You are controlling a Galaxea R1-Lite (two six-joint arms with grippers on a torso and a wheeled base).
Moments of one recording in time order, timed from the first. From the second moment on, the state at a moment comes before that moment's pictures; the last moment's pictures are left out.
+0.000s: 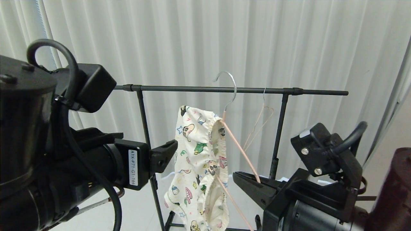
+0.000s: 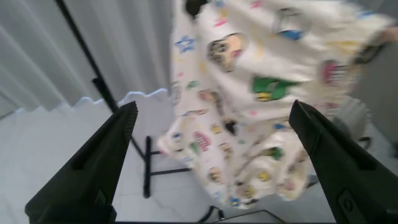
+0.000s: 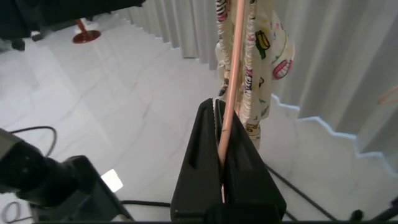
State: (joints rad) left arm -0.95 1.31 -1.02 0.24 0.66 -0.28; right arm 1.24 1.49 -0.67 -0.65 -0.34 0.30
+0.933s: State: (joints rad) left arm -0.85 1.10 -0.76 0.06 0.10 0.22; right arm 1.15 1.16 -0.33 -0.54 -0.15 0.15
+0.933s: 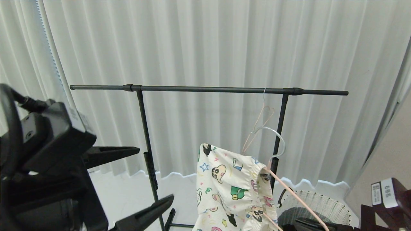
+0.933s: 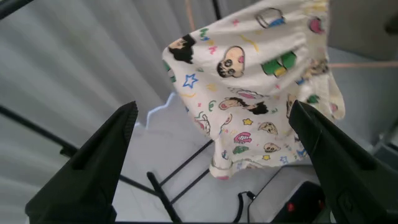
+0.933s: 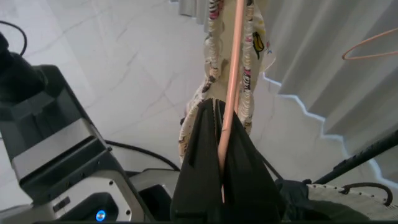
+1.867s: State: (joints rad) left arm -0.90 0.91 -0.55 0.05 -0.17 0.23; right arm 1.23 1.08 -0.19 -0.54 0.10 0.13
